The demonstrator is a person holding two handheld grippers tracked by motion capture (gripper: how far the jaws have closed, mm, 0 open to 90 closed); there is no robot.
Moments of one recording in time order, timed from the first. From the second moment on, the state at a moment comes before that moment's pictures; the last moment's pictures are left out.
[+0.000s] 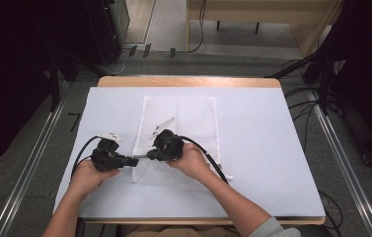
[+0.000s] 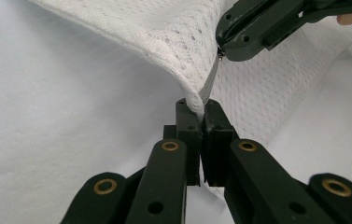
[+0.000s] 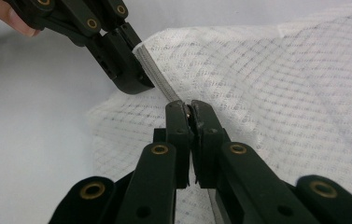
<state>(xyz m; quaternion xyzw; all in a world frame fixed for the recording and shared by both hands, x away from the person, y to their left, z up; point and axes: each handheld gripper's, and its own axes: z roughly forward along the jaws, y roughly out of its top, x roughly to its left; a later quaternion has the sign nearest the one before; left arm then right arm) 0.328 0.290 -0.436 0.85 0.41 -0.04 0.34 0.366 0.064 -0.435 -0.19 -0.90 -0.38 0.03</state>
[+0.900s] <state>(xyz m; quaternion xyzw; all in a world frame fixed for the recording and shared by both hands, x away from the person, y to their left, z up) 0.326 0.290 -0.437 0.85 0.40 -0.04 0.34 0.369 0.034 -0.439 -0.21 -0.90 -0.38 0.04</state>
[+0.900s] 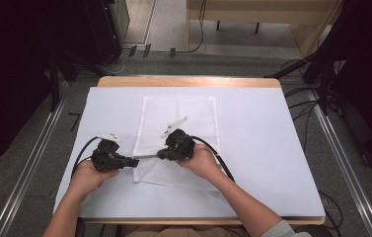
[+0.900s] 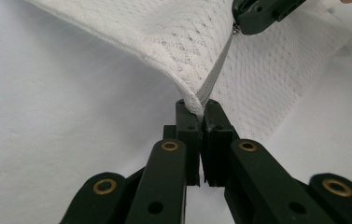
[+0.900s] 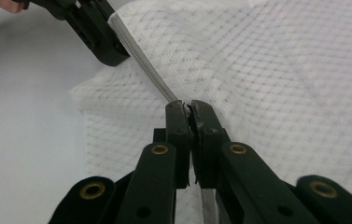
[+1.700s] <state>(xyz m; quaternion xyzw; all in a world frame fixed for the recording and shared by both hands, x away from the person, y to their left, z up) 0.325 0.292 -0.437 0.85 0.40 -0.05 0.34 0.369 0.013 -0.442 -0.22 -0.90 -0.37 0.04</state>
